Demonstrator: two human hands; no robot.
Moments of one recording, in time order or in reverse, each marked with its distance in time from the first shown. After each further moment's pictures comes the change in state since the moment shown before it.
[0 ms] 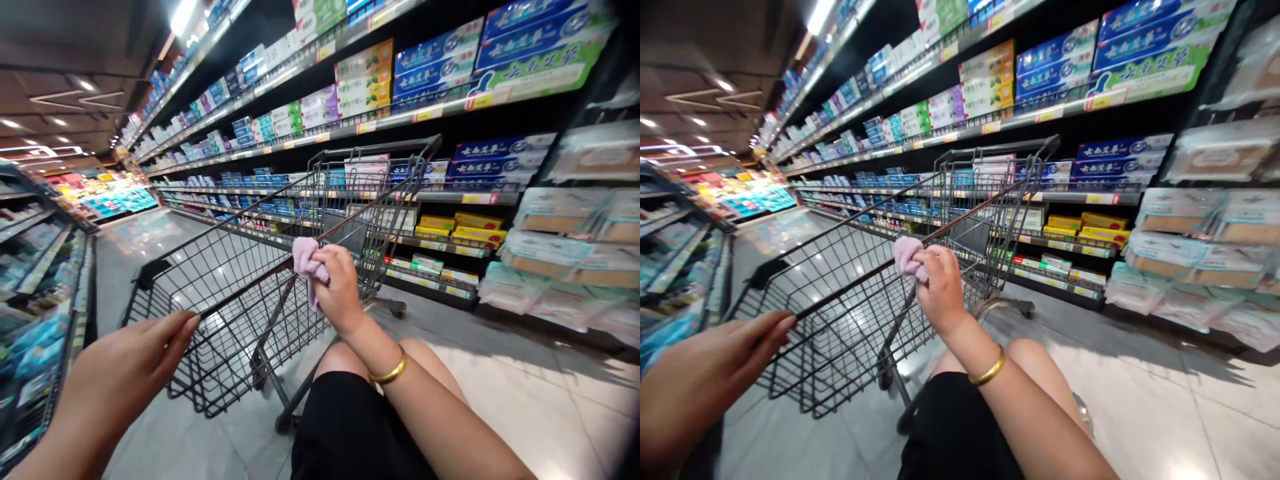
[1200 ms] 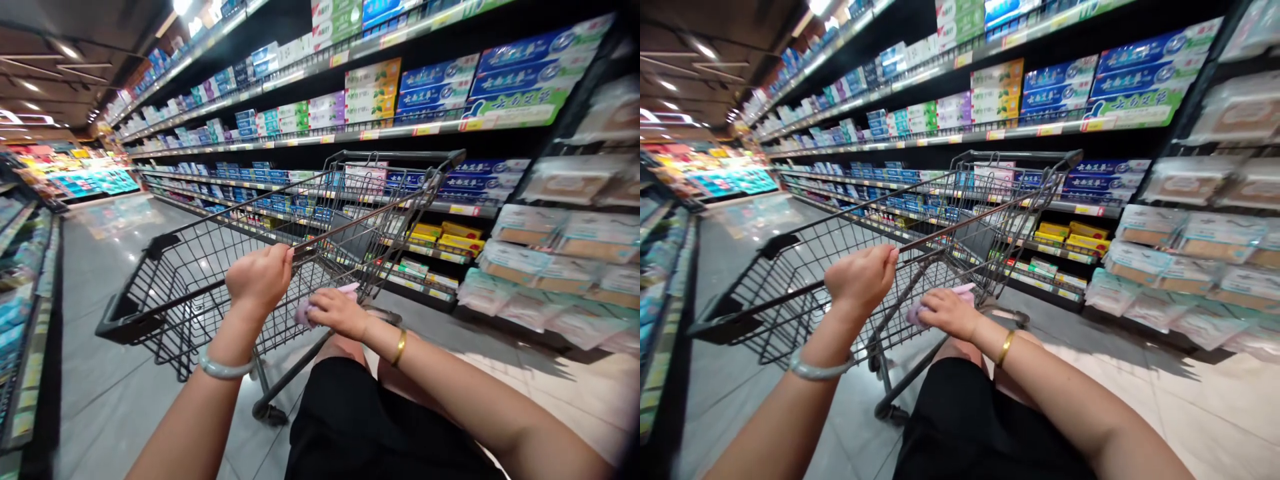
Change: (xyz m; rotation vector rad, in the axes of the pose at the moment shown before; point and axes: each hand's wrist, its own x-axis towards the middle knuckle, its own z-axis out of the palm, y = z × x) left_hand 0.066 0.122 0.043 -0.016 0.168 0.014; right_hand -0.056 0.042 -0.025 -0.239 -0.606 -0.726
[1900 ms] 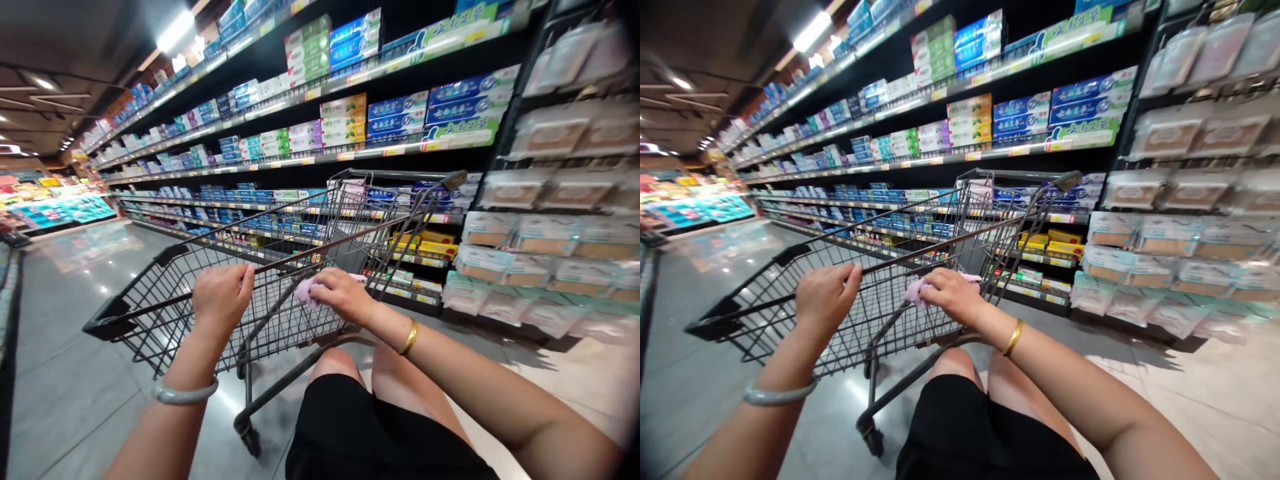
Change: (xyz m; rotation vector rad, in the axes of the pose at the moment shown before) left_hand 0.011 -0.046 0.005 -0.116 0.038 0.020; right_hand 0.022 0.045 -0.067 -0.146 0.098 0.170
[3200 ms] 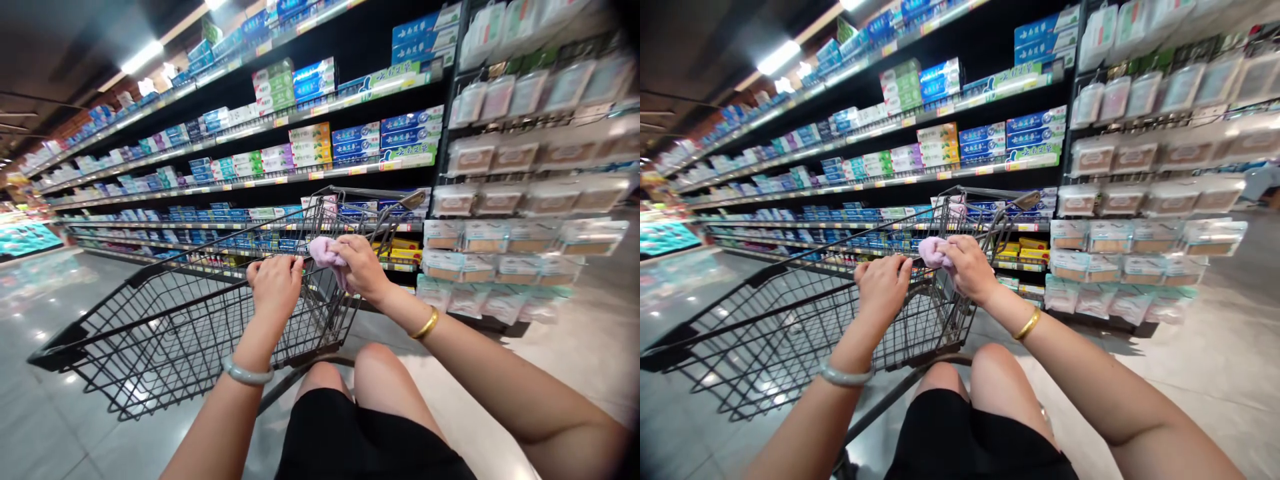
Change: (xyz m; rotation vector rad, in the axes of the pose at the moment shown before) left_hand 0.042 0.143 0.014 -0.300 0.031 0.059; right_hand -0.005 0.049 -0.097 -0.117 0.131 0.266
